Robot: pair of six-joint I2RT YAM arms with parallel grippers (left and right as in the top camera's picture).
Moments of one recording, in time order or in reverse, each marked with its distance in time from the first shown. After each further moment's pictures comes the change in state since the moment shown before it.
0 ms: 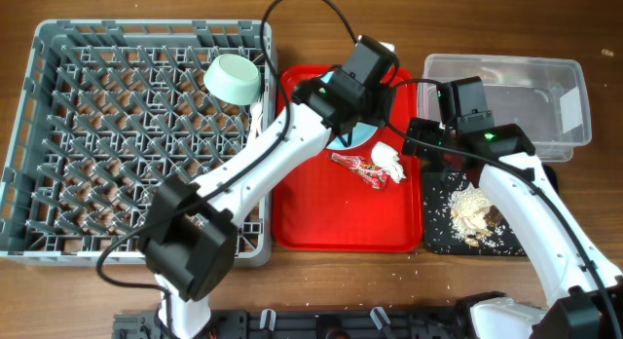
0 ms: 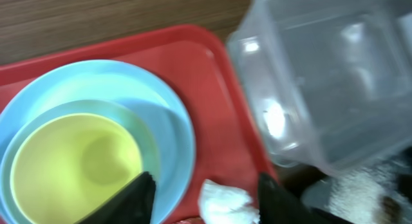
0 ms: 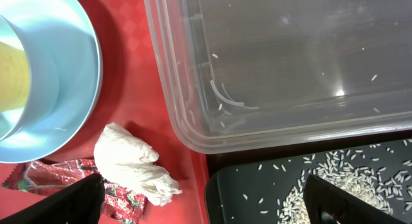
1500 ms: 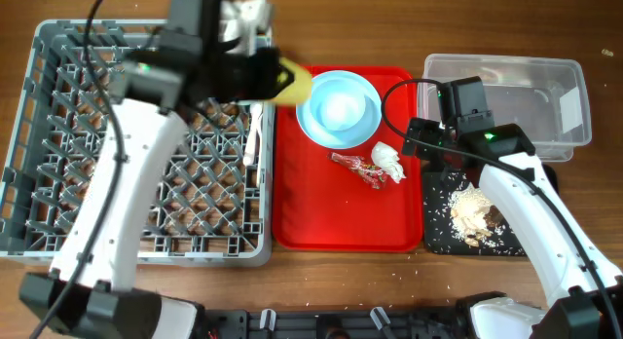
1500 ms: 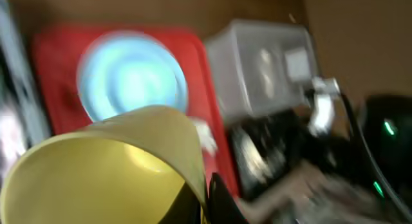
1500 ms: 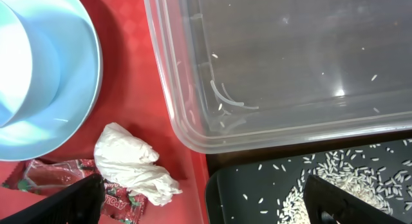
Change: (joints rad) left arm 0.472 -0.348 0.037 -0.431 0.608 0.083; right arm 0.000 0.000 0.000 0.000 0.000 0.000
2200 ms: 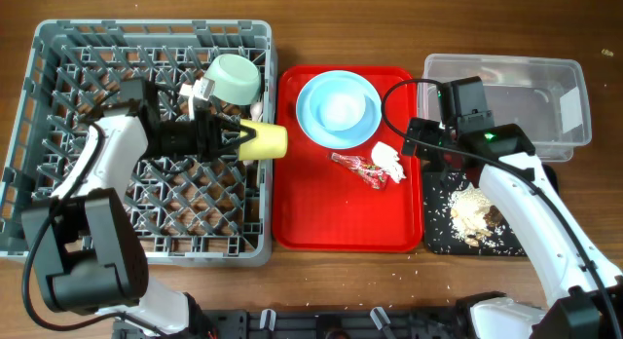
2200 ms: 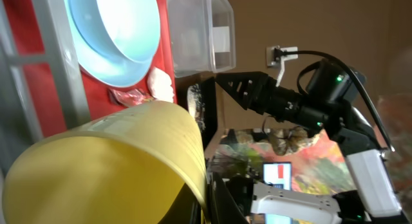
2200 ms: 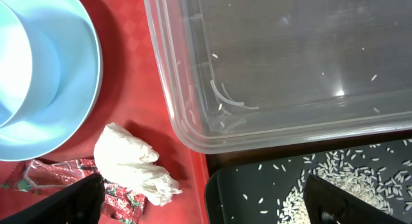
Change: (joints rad) left arm 0.401 0.152 -0.566 0.093 0.713 0.431; right arm 0.000 0.000 0.000 0.000 0.000 0.000
